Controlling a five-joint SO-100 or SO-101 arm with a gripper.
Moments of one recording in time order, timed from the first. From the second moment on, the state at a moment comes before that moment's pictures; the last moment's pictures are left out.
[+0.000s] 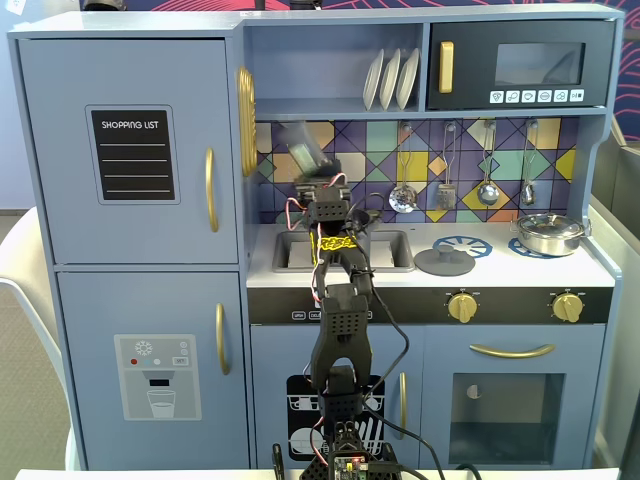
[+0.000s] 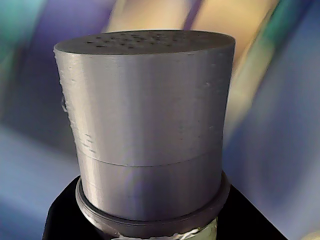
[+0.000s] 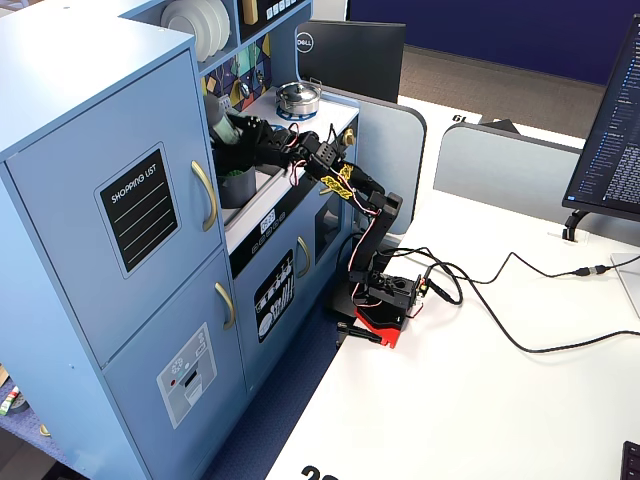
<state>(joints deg) -2.2 113.0 77.2 41.5 67.3</state>
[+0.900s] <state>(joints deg) 0.6 114.3 79.8 23.3 33.5</state>
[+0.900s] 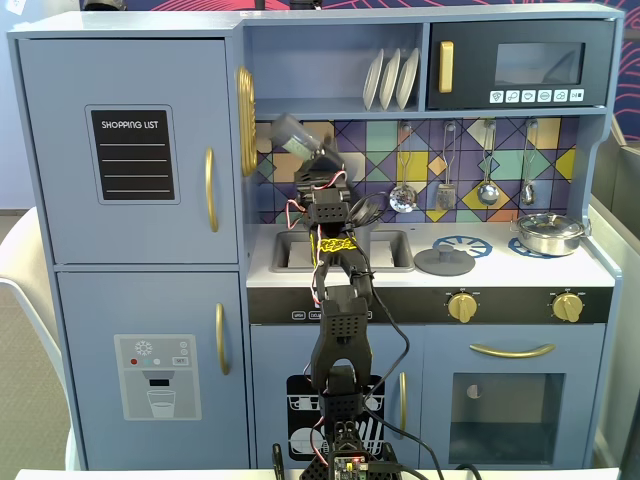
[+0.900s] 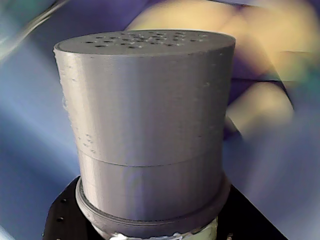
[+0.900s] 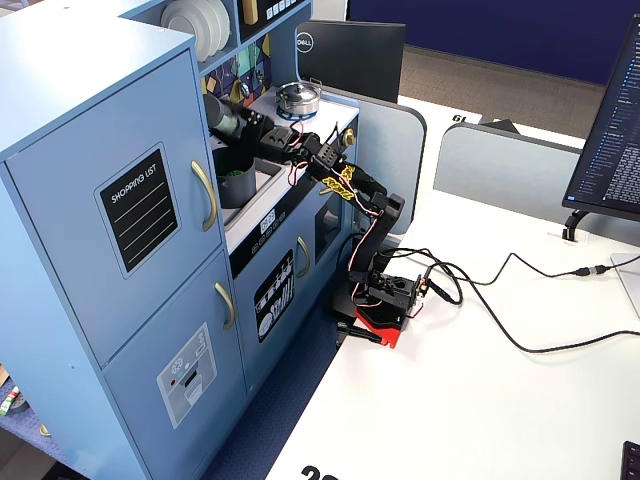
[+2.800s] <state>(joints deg) 50.5 95.9 102.6 -15.0 -84.6</state>
